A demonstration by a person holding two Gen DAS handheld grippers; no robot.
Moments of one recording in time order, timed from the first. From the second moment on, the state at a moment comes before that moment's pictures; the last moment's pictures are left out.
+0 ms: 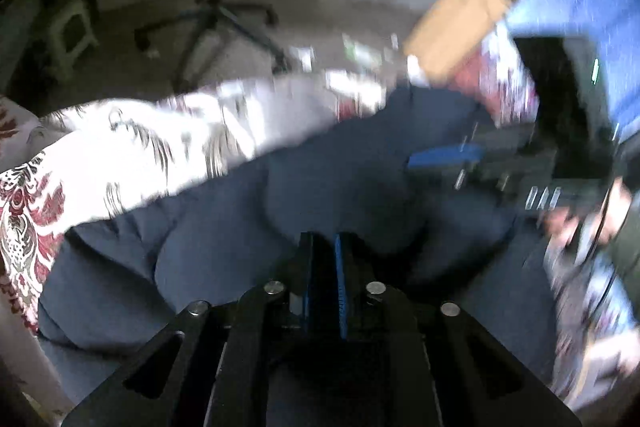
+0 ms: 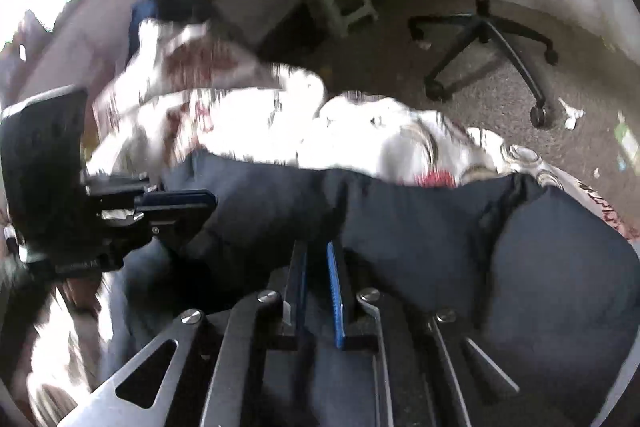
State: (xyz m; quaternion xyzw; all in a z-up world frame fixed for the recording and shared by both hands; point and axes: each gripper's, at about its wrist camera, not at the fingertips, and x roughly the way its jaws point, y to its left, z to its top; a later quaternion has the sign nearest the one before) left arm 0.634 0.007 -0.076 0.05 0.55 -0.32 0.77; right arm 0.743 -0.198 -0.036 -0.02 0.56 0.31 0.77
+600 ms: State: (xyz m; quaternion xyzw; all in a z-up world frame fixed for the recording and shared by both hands) left arm 0.637 0.029 -0.117 0.05 0.62 -0.24 0.74; right arm 0.727 -0.220 -0.061 -0.08 0.60 0.27 0.75
